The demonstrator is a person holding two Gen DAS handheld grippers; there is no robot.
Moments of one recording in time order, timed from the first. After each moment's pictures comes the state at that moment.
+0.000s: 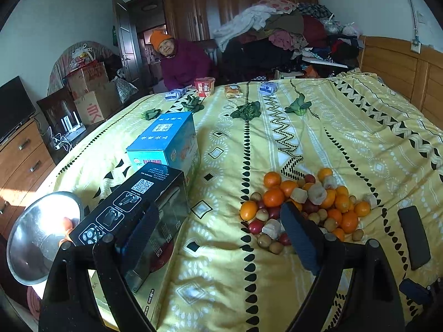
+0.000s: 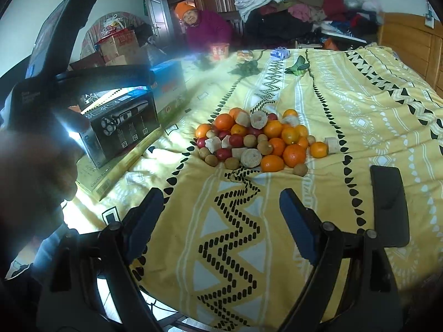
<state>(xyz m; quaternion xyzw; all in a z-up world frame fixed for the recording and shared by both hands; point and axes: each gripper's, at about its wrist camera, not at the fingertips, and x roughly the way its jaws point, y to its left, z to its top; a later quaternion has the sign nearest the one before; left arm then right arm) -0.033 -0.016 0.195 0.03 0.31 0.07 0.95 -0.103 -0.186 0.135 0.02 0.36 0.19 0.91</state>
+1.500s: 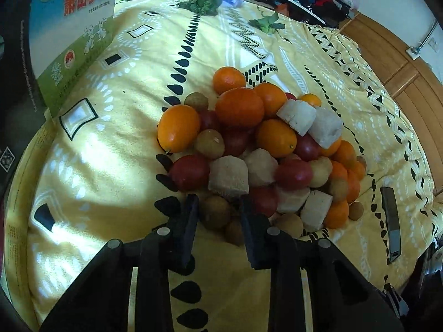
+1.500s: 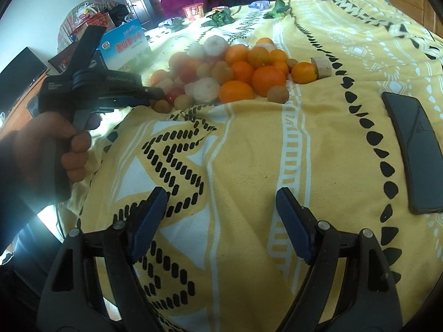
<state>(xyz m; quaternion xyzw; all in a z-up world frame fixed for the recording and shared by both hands) 0.076 -0.006 0.022 -0.13 0.50 -0.11 0.85 -0.071 -0.227 0.041 0.06 0.45 0.17 0.88</state>
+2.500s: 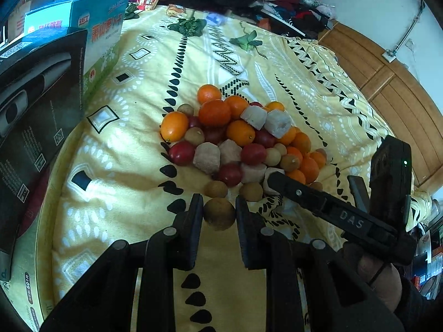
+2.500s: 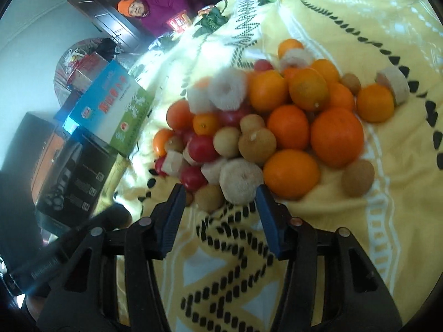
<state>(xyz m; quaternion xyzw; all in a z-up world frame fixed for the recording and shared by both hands) 0.012 0.005 0.072 -0.14 0.46 -0.14 0.86 0.055 -0.191 0.038 0.22 0.47 0.18 0.84</state>
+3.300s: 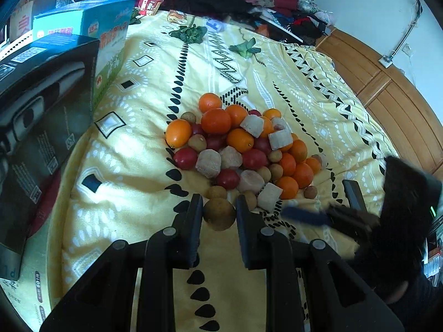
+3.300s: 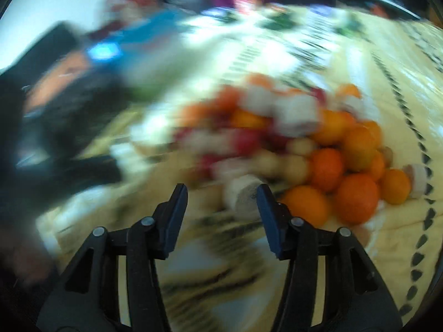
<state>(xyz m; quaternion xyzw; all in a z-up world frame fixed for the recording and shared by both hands) 0.006 0.018 0.080 -0.15 0.45 -0.14 0.87 0.019 -0.158 0.067 0.01 0.44 0.37 0.82</state>
